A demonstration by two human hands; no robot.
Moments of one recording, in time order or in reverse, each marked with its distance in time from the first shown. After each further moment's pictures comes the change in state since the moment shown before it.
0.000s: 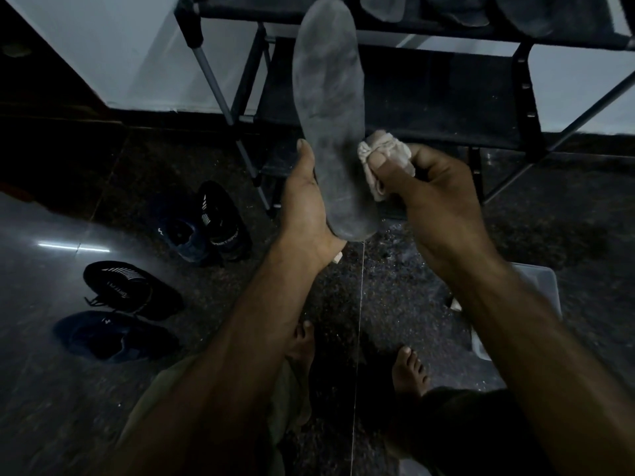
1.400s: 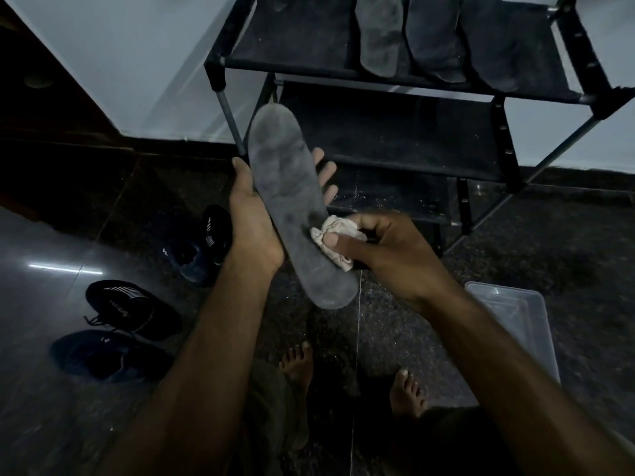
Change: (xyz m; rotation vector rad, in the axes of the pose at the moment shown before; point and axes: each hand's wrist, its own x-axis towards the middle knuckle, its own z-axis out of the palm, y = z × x) left_hand -0.012 0.048 -0.032 -0.117 -0.081 0.130; right_hand -0.027 -0.002 0.019 -0.116 -0.314 0.169
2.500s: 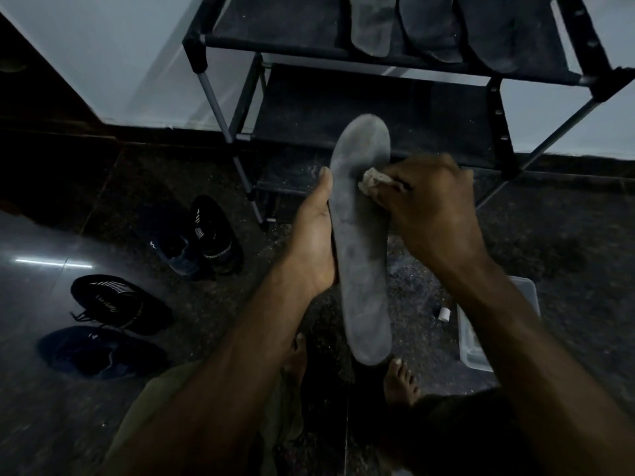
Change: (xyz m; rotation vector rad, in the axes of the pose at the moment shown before) left_hand -0.023 -0.054 0.035 0.337 0.040 -0.162; right_hand 0.021 -0.007 -0.046 -0.965 0.389 -0.509
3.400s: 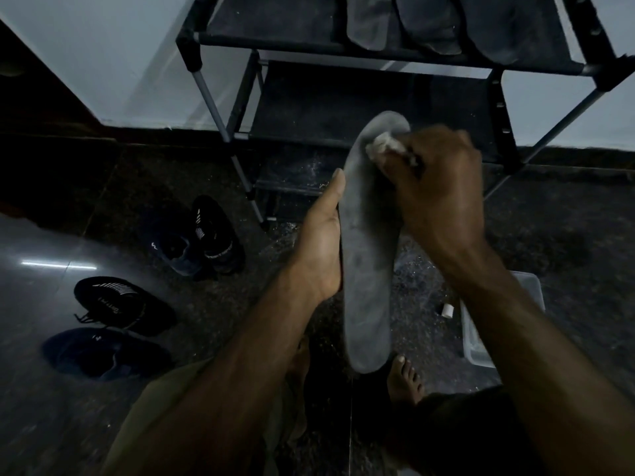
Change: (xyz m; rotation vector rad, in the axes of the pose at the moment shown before) left_hand 0.001 -0.009 0.002 -0.059 -0.127 -0.046; right_hand 0.009 -0.006 -0.003 0.004 0.182 0.022
